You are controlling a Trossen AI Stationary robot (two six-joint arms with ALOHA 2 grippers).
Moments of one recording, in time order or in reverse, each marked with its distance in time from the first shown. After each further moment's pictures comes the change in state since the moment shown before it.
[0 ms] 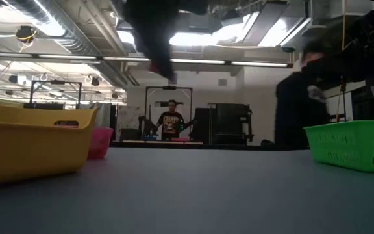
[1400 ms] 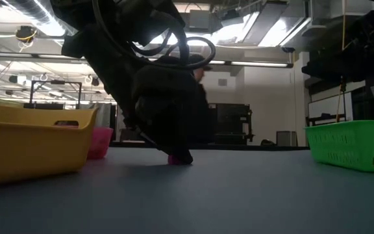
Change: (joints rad) left arm 0.025 -0.002 -0.634 0.901 -0.265 -0.112; right arm 0.000 0.000 0.000 0.000 0.000 0.000
